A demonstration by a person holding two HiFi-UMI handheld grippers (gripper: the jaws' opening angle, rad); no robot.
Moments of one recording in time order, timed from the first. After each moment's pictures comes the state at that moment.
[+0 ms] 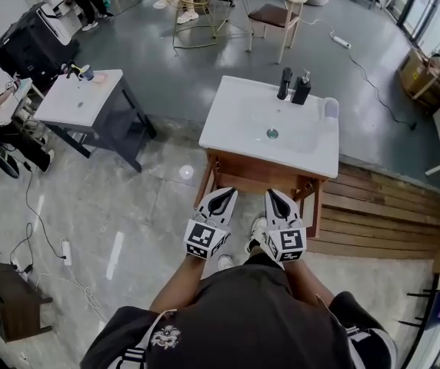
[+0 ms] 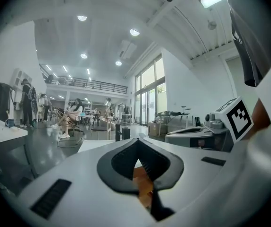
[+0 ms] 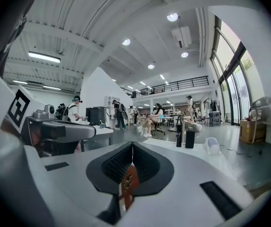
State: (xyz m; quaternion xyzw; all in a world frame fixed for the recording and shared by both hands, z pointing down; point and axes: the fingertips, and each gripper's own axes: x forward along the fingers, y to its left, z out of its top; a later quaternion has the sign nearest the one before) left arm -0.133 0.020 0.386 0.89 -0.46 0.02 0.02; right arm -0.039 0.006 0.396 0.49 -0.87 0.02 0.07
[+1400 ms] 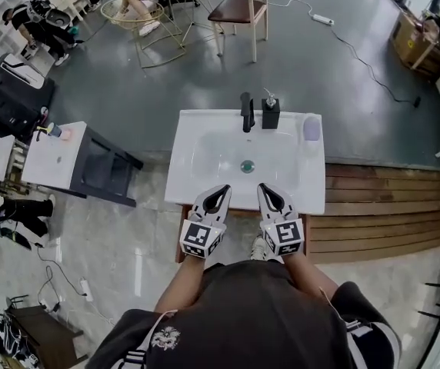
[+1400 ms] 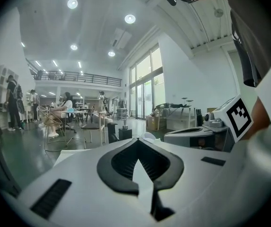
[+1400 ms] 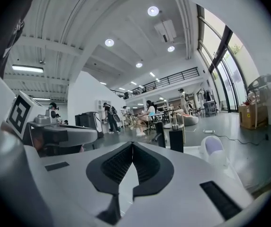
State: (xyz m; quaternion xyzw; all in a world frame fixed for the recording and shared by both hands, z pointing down) left arm -0.019 -0.228 0.402 0.90 -0.42 0.07 0.02; right arm 0.068 -0.234 0.417 0.50 -0.86 0.08 0.03
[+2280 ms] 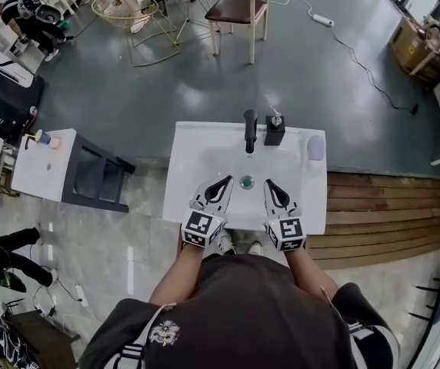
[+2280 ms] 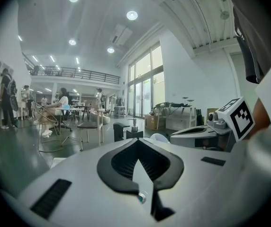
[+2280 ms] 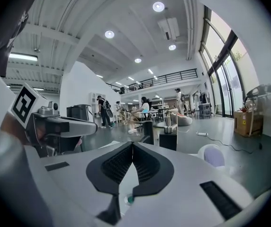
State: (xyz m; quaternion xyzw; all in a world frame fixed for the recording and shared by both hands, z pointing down) left arm -0.020 -0.342 0.413 0.91 -0.40 0.08 0.03; right arm 0.082 -0.333 0.434 0.53 -0.84 0.08 0.07
